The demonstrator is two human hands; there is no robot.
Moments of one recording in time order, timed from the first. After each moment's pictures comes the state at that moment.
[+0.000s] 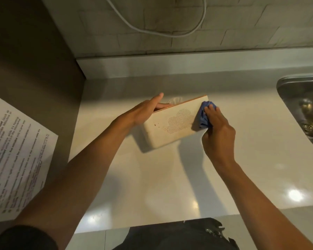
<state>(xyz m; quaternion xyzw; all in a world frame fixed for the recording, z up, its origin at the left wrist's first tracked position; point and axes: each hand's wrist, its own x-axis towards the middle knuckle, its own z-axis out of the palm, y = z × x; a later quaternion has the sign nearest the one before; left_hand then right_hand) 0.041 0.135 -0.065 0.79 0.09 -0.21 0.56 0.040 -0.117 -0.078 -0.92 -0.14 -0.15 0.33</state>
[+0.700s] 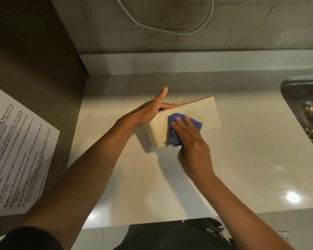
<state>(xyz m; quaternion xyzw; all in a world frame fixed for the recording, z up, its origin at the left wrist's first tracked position) 0.034 0.127 -0.059 0.78 0.10 -0.22 0.58 -0.018 -0.075 -0.086 -0.89 -0.30 -0.10 0.32</state>
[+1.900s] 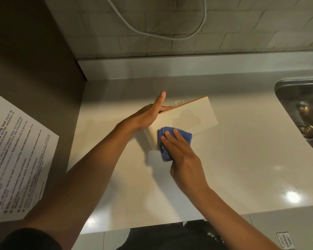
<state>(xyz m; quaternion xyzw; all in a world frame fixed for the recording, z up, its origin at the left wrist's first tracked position) 0.031 0.121 -0.055 0.80 0.10 -0.20 0.55 -0.046 -0.075 -0.096 -0.89 -0.32 -0.08 0.31</state>
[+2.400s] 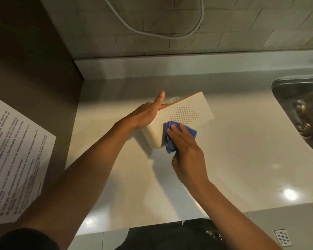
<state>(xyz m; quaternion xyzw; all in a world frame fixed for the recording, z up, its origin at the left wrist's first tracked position) 0.033 0.119 -0.051 0.84 0.13 -0.19 0.50 -0.033 -0.072 -0.089 -0.91 -0.25 -0.09 0.32</state>
